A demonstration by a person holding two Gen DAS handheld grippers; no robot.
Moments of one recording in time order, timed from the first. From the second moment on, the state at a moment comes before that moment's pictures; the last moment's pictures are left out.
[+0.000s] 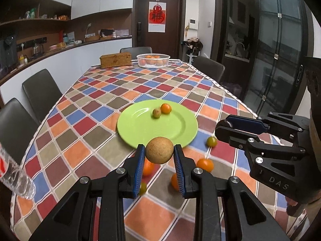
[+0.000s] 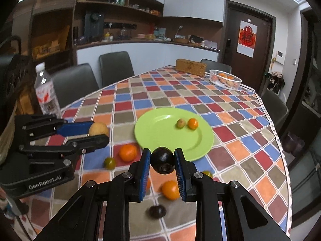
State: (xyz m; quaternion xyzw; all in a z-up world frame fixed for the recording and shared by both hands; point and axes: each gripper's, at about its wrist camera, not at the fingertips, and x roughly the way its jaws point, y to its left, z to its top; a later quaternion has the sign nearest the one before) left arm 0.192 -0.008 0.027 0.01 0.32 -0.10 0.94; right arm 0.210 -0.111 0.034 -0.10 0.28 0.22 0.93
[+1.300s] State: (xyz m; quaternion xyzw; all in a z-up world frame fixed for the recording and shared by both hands) left arm 0.408 0.001 -0.042 -0.06 0.49 -0.13 0.86; right arm 0.426 -0.102 -0.029 -0.05 0.46 0.20 0.87
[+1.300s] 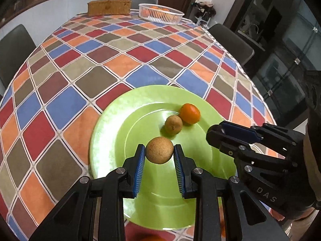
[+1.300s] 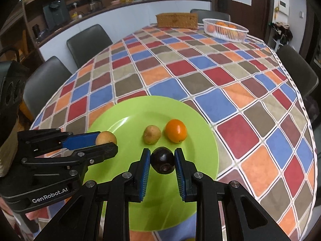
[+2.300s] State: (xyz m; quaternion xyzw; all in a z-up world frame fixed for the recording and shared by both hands) left arm 0.291 -0.008 0.042 0.03 0.38 -0.13 0.92; right arm 0.324 -0.124 0.042 -0.05 0.36 0.18 0.91
